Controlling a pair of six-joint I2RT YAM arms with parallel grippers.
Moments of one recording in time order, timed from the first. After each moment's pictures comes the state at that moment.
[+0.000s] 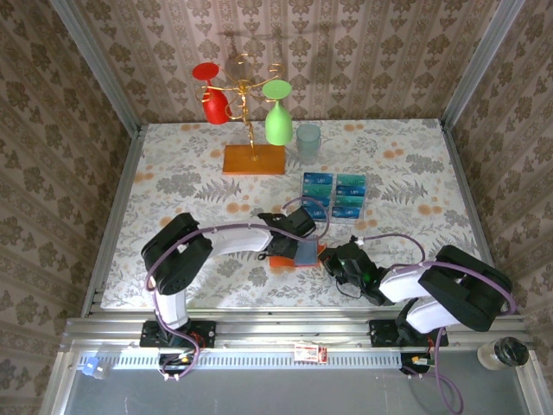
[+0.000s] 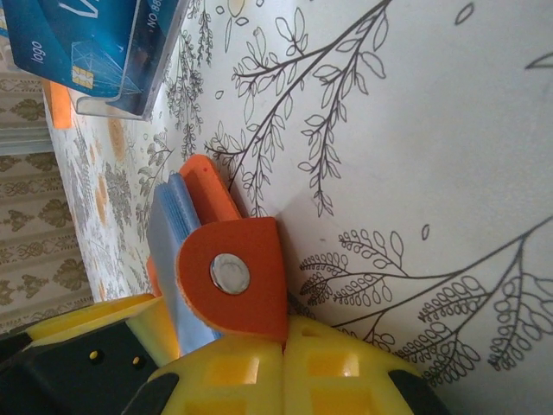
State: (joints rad) left arm -1.03 1.83 1.12 -0.57 -0.27 -0.58; right arm 0.77 1.42 0.17 0.63 0.13 1.52
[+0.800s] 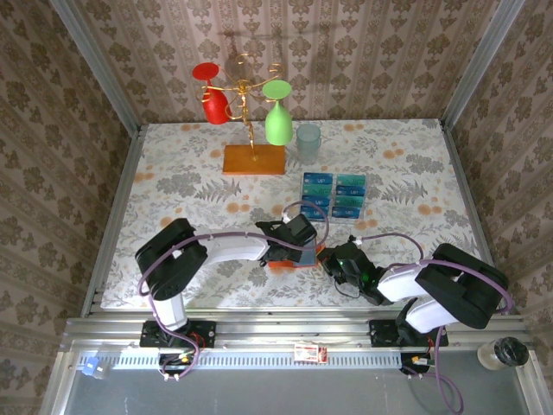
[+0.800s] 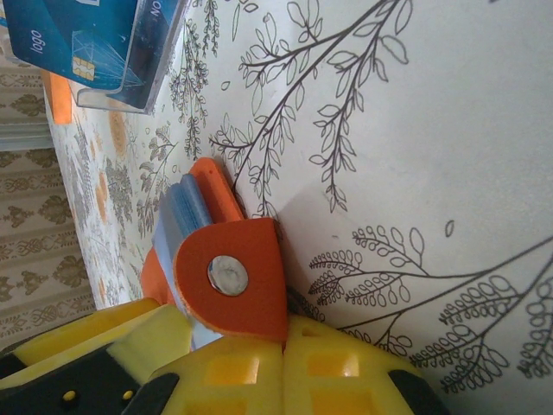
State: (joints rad) left arm -1.08 1.79 1.05 -0.42 -0.28 -0.64; right arm 0.78 1.44 0.18 0.65 0.13 1.52
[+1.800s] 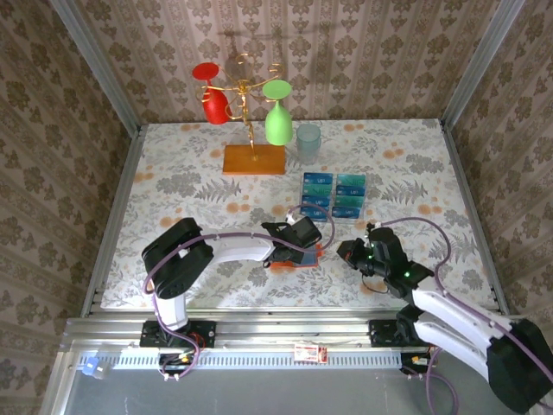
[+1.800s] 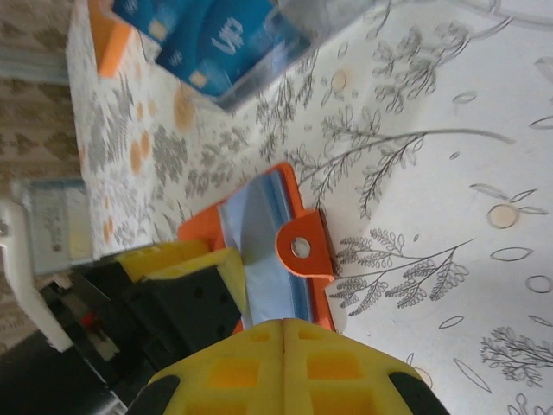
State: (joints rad) left arm -1.10 1.83 1.08 -0.45 -0.33 -0.61; right arm 0.49 0.87 0.25 -0.02 -0.21 1.12
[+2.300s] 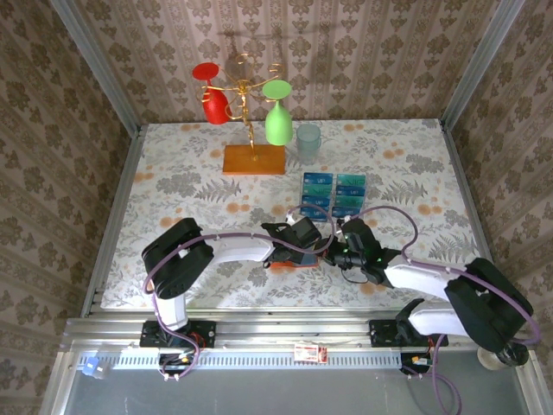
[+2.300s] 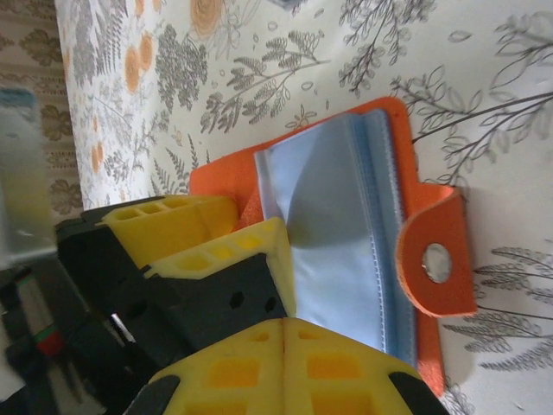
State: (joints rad) left arm -1.10 1.83 1.07 -0.44 -0.33 -0.61; right arm 0.62 1.29 0.36 0.27 -0.27 1.11
